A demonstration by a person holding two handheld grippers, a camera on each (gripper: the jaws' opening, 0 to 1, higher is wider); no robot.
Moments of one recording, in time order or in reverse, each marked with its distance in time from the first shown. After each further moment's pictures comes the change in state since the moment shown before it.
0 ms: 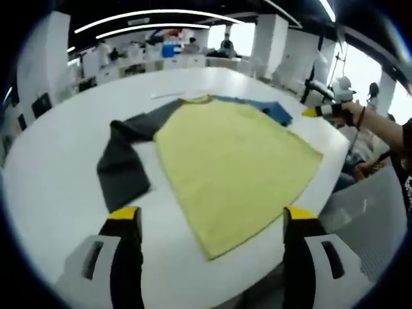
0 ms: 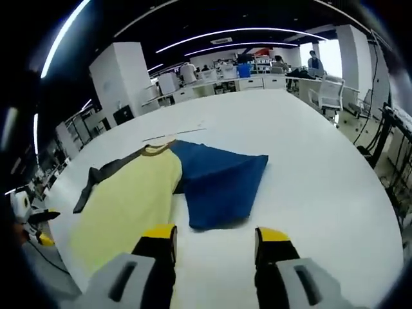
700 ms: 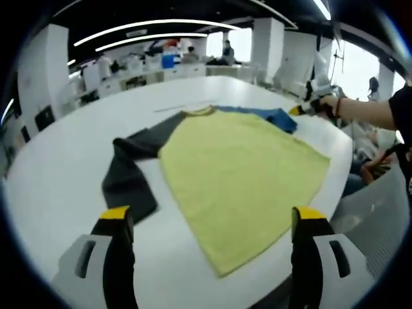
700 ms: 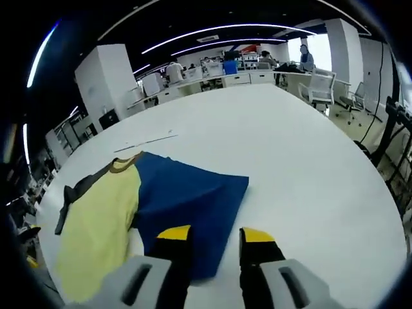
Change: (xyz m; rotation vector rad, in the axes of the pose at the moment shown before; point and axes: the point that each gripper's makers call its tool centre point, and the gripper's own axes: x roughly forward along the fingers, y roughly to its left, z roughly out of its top) left arm 0.007 0.004 0.020 0.040 -0.051 0.013; right arm 0.064 -0.035 0.024 0.048 0.029 -0.069
